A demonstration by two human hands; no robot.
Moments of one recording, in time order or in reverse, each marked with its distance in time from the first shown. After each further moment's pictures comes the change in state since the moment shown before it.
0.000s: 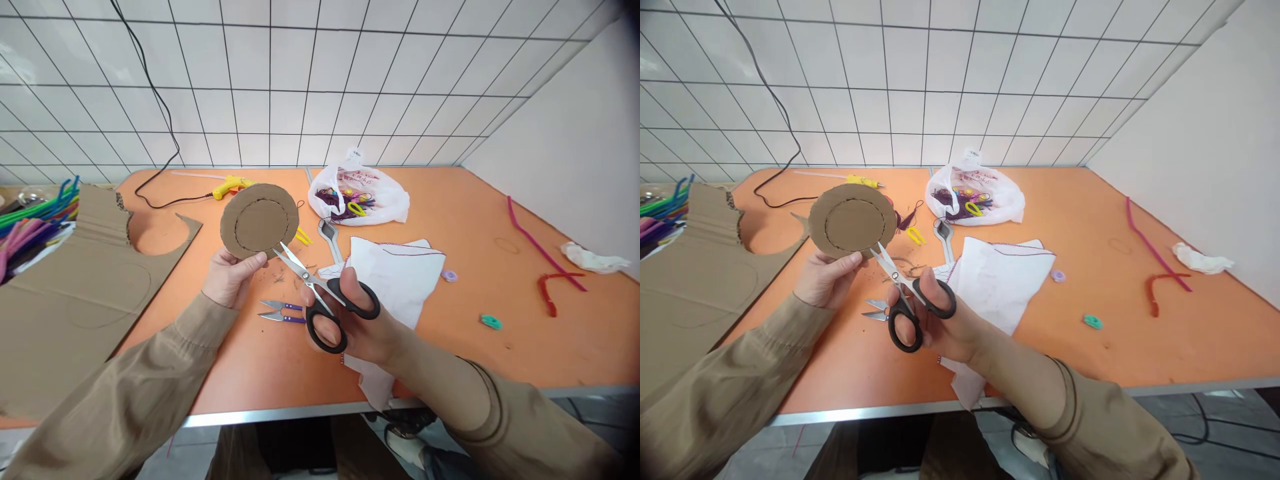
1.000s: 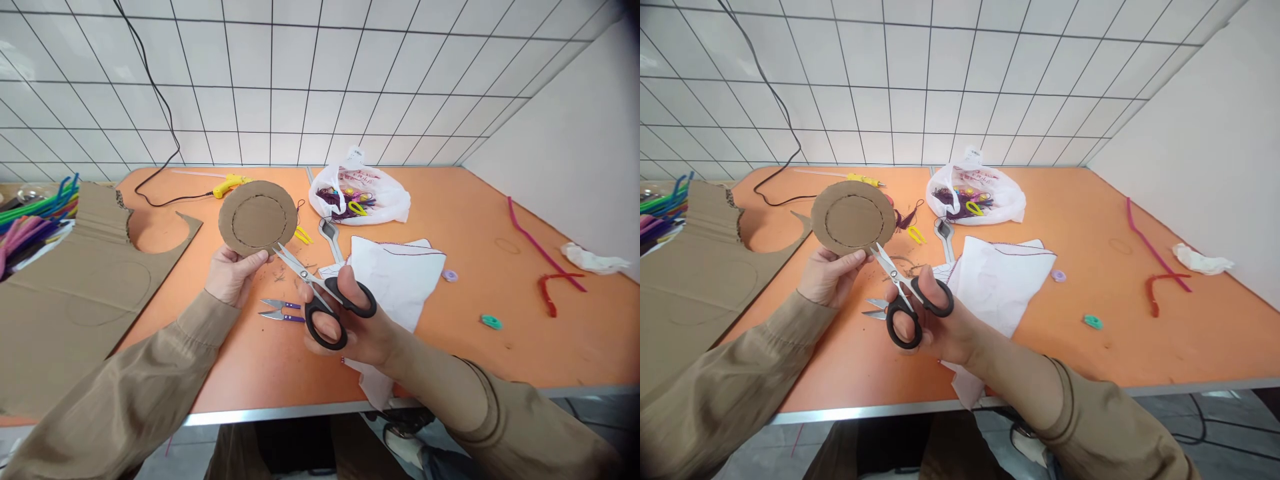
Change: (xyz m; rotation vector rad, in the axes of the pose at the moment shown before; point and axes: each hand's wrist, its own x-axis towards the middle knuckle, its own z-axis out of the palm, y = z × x) left_hand 0.002 -0.007 -0.003 -0.006 -0.014 0.031; right_hand 0.001 0.003 0.001 0.121 -0.003 0.028
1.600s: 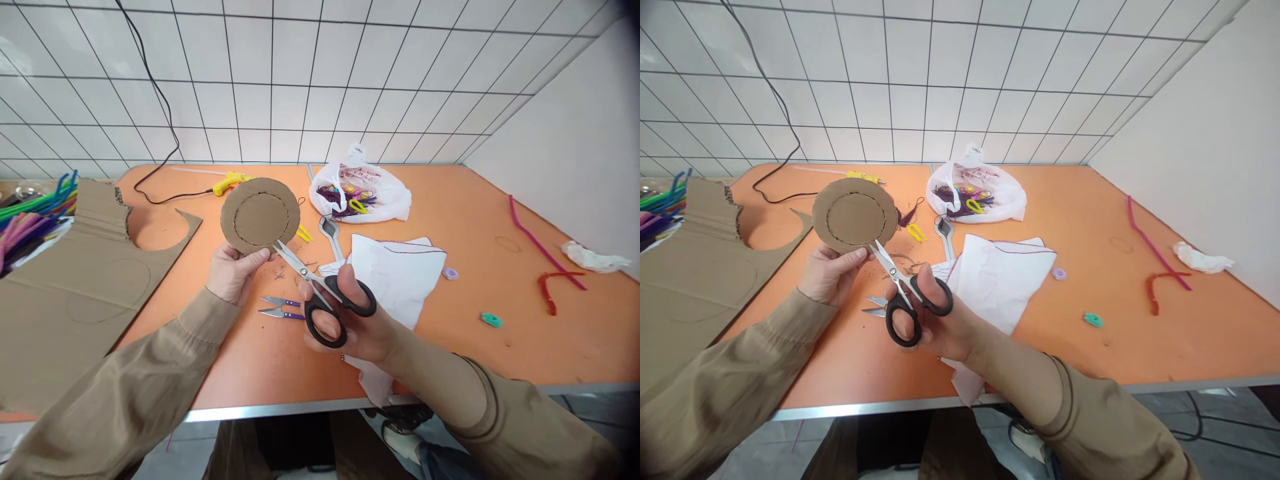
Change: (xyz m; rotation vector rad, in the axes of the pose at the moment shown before) left_hand -0.002 0.000 0.003 -0.015 0.017 -0.018; right_hand 0.001 -0.001 0.004 -0.042 -0.016 -0.016
